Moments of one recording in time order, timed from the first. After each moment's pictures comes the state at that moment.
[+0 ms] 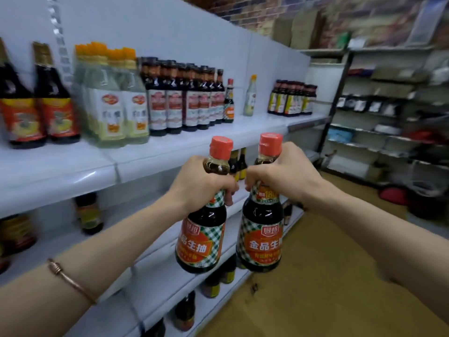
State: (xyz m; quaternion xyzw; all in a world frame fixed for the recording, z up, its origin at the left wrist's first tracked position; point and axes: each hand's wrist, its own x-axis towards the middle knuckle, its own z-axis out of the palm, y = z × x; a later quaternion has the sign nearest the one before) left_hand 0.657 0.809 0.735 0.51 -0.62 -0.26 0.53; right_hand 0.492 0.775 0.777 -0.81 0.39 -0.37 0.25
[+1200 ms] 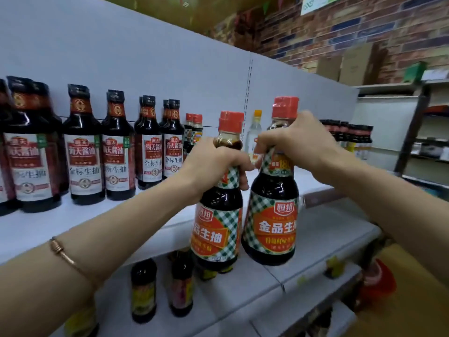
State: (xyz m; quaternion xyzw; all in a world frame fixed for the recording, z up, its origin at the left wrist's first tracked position) left_hand 0.562 0.310 0.824 0.52 -0.56 -0.20 0.61; right_hand 0.425 0.241 0.871 -0.83 0.23 -0.41 0.30
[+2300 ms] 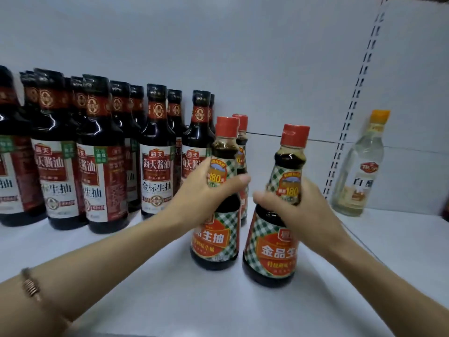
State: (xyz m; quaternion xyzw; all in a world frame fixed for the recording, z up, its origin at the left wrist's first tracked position) left_hand 0.698 0.140 0.782 0.68 -0.41 -0.04 0.61; right_hand 0.590 -0.007 0.790 -0.84 -0.01 -0.30 0.46
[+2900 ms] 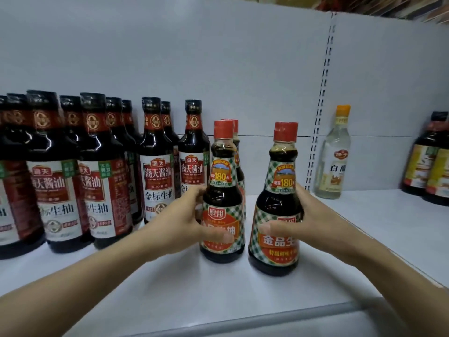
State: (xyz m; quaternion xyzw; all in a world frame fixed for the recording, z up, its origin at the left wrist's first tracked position) left_hand 0.704 0.191 0.765 0.75 -0.45 -0.11 0.47; right_hand 0.557 0.008 0.772 -0.85 0.03 -0.19 0.50
